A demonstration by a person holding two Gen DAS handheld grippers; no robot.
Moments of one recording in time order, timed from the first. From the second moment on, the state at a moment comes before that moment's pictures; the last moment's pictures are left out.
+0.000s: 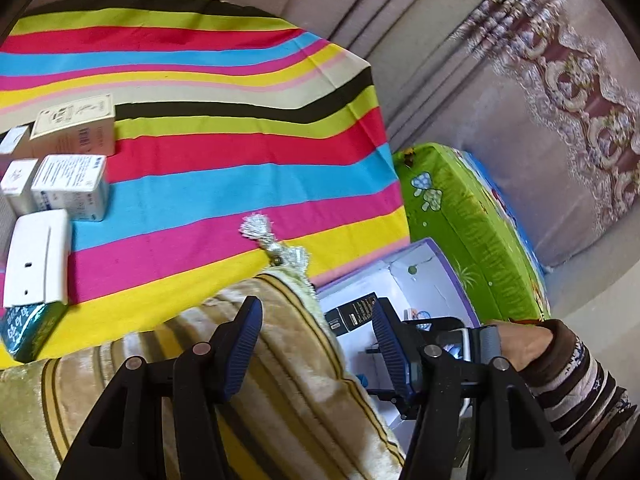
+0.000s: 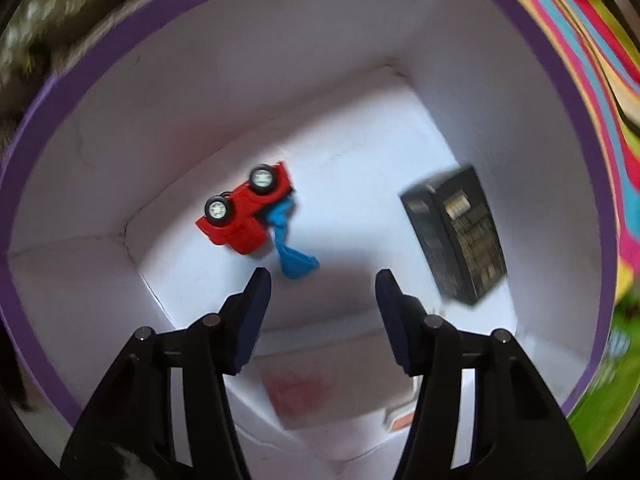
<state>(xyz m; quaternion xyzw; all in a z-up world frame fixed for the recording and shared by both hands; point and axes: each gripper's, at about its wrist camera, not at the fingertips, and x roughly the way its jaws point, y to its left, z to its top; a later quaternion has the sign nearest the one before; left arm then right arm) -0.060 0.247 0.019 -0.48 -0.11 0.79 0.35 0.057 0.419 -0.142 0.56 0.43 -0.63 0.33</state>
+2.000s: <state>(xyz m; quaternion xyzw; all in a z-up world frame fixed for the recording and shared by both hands) -0.058 0.008 0.020 -0.44 -0.20 0.86 0.18 -0.043 0.396 0.019 0.48 -0.10 -0.86 0.15</state>
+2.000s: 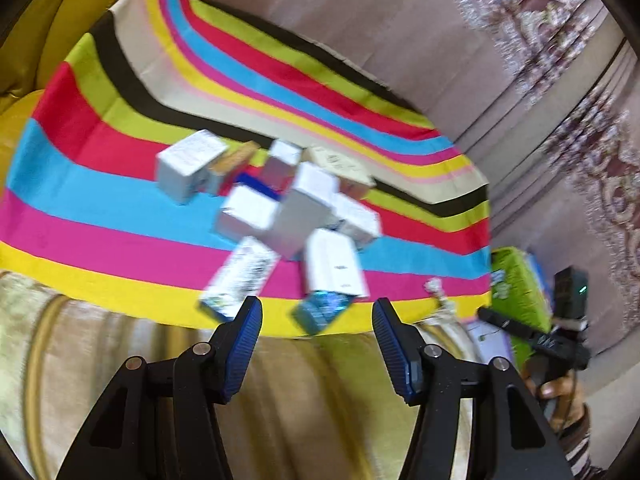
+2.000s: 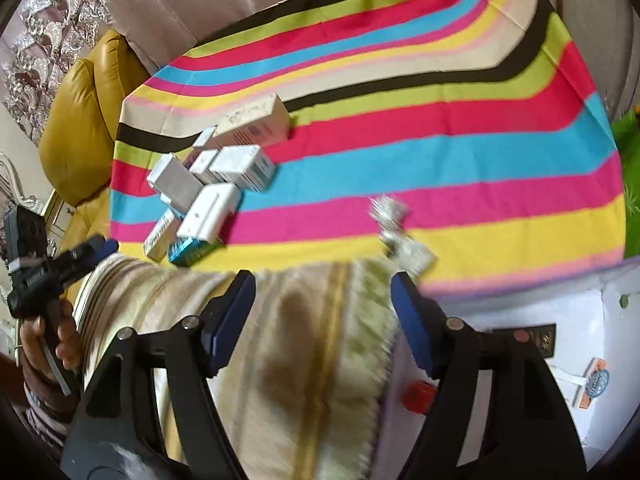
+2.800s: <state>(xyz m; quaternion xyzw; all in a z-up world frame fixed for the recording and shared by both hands) -0.114 0.025 -0.024 -0.54 -0.03 0.83 0.14 -0.090 0.222 0.006 0.49 0.05 -0.86 0.12</state>
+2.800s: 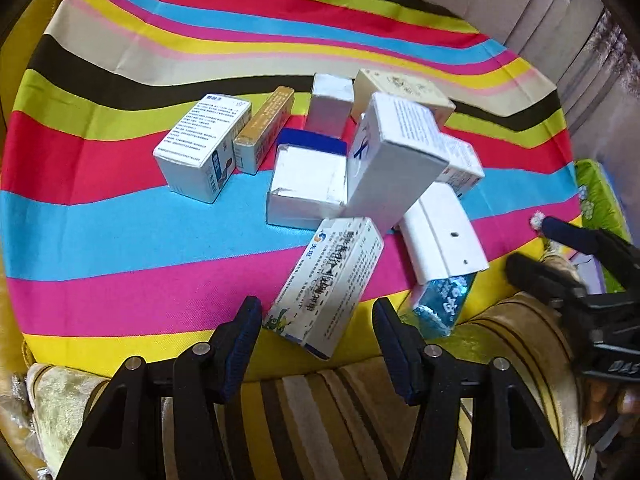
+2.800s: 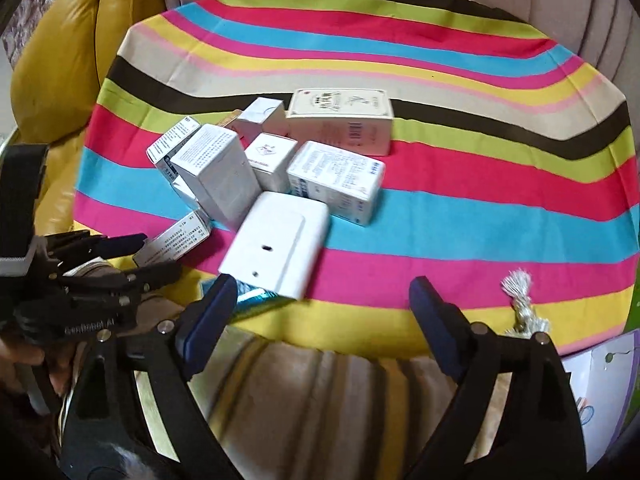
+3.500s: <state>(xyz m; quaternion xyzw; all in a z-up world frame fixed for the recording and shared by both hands) -0.106 0.036 -0.031 -0.55 0.02 0.82 0.18 -0.119 0.196 -0.015 0.52 0.06 -0.85 0.09</state>
